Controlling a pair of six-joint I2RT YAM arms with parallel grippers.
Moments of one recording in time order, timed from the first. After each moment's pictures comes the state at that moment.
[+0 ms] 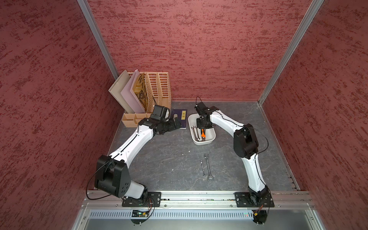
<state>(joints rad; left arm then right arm) -0.32 1.46 1.21 -0.65 0.21 -0.57 0.54 2.24 1.97 -0.96 0.09 0.51</state>
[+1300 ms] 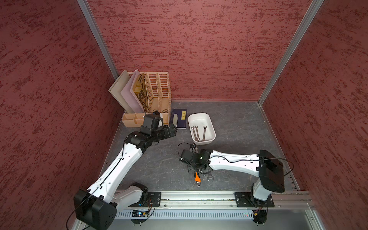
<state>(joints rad) -0.36 1.11 1.04 -0.68 0.15 -0.59 1.20 1.75 1.24 -0.84 0.20 1.00</state>
